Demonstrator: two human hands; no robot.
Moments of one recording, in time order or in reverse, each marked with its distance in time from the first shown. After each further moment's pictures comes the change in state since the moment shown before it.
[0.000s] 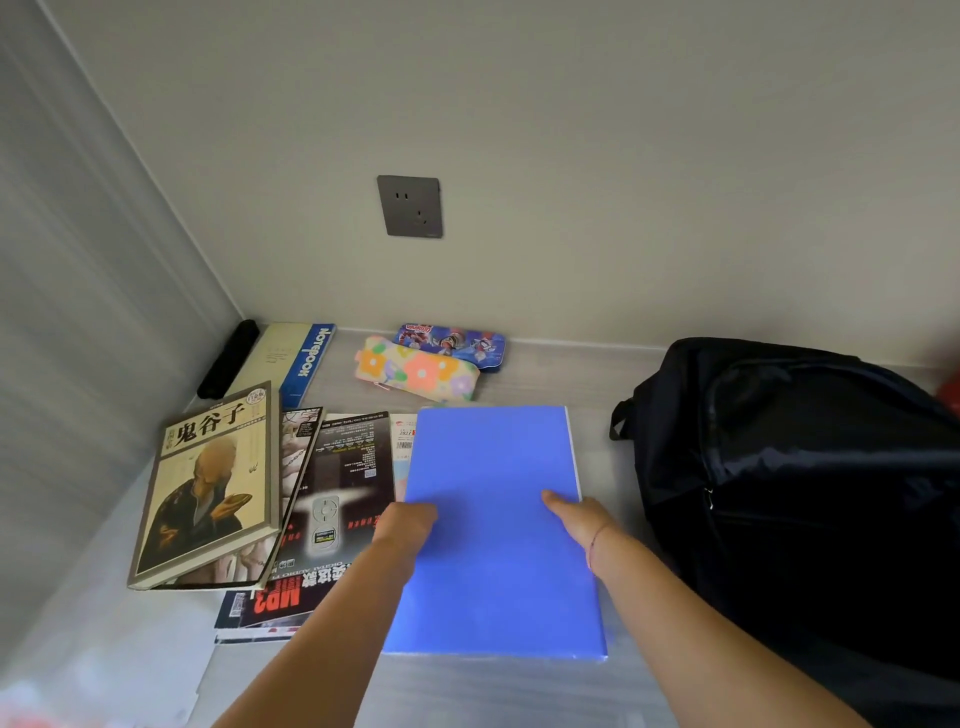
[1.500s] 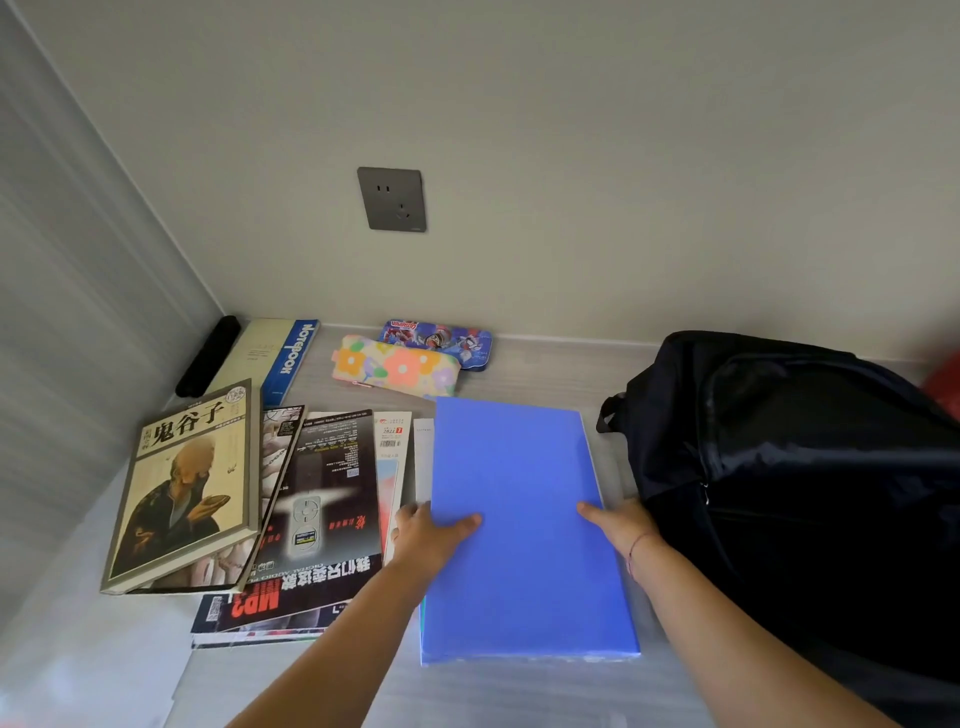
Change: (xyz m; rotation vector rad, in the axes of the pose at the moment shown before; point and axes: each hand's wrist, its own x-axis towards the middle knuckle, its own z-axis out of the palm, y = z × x) left_hand 0.003 -0.023 0.036 0.289 -0.062 0.216; right_hand 0.016 0.021 -0.051 0.029 0.150 -0.077
